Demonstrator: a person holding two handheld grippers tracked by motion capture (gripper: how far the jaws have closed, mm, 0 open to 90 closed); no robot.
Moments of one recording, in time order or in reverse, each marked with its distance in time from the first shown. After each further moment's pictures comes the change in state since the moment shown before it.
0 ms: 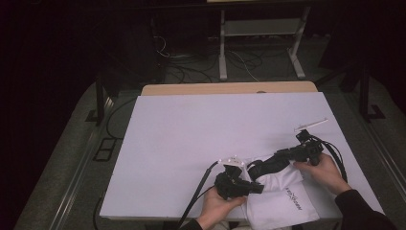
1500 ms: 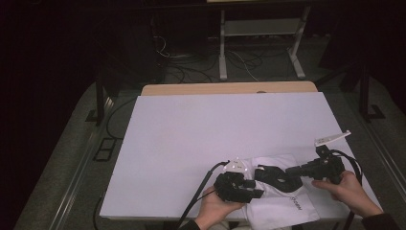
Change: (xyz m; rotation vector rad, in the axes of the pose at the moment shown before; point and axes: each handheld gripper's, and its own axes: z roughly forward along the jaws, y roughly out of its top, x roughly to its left) left arm -0.011 -0.001 -0.004 0.044 0.138 0.154; right arm 0.031 -0.043 -0.048 -0.020 0.272 -0.053
